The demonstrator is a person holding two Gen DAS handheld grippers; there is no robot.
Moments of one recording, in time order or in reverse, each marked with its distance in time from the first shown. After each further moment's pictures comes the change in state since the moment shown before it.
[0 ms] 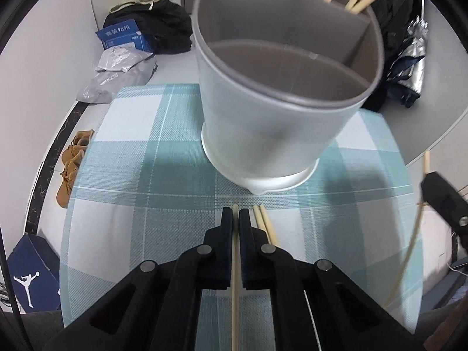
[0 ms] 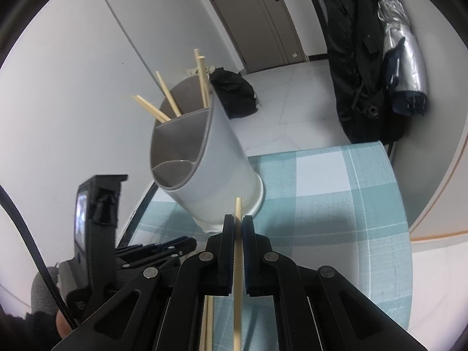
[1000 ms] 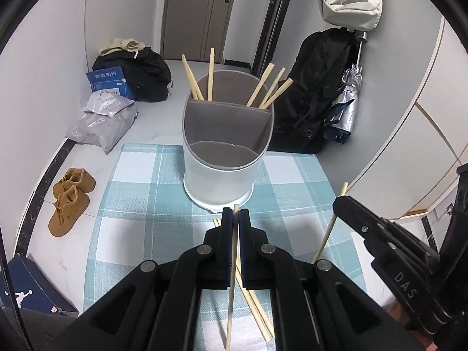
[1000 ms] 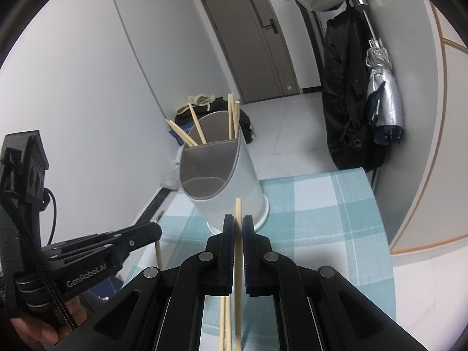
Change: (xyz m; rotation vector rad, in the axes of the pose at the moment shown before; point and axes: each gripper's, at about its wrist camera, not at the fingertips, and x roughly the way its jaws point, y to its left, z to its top) left arm -0.099 -0.014 -0.007 0.037 -0.224 -0.150; right arm -0.061 0.032 -0.019 -0.032 -0.159 -0.061
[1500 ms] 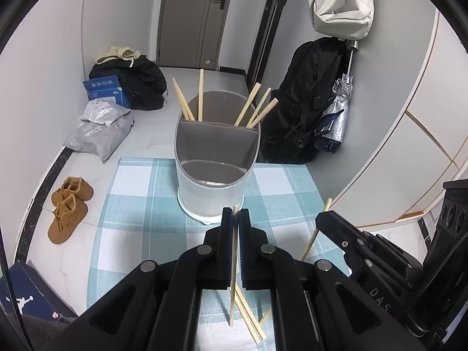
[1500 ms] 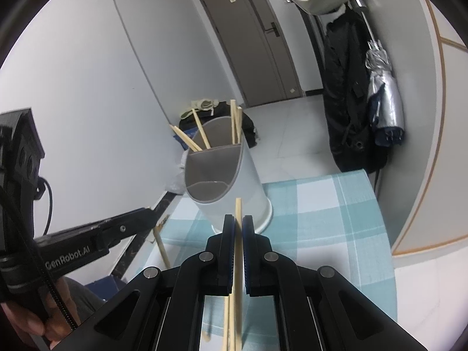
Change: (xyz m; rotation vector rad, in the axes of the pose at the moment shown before) left arm -0.012 -0.008 0.013 0.015 -0.027 -0.018; right arm -0.007 0.001 0.001 0.002 -0.022 0.025
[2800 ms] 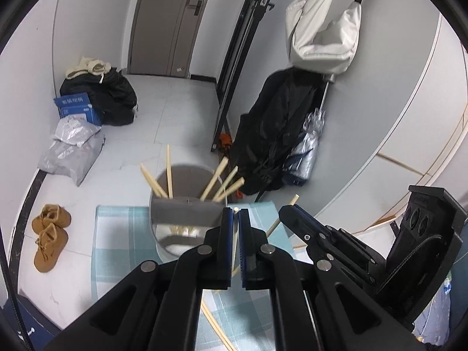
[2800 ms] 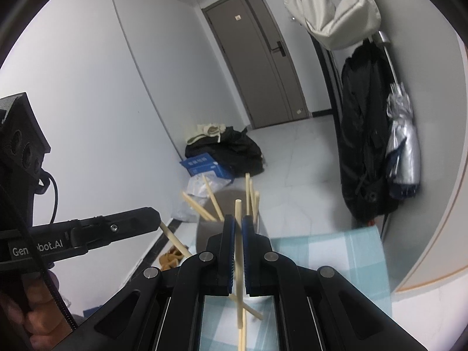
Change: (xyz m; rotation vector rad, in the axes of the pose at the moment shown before) left arm -0.019 -0.008 0.094 0.012 -0.015 -0.152; right arm 0.013 0.012 0.088 -0.007 -0.095 0.029
